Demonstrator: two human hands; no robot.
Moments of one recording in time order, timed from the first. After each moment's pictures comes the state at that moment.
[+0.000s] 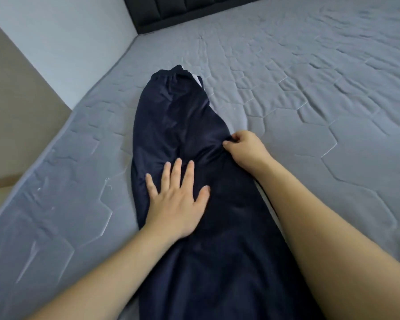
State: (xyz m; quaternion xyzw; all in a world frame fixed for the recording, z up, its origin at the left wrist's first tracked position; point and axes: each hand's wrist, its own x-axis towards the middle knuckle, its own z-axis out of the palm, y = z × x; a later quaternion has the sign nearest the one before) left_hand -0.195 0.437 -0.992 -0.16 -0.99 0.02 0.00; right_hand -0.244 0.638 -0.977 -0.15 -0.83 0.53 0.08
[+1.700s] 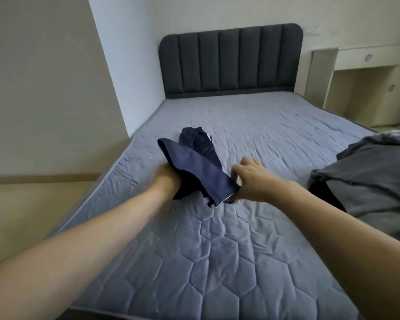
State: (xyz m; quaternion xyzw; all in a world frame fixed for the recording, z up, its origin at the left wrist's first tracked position) left_hand 0.100 0.364 -0.754 0.04 -0.78 -0.62 0.02; right_hand 0.148 0.568 -0.764 0.04 -0.99 0.11 0.02
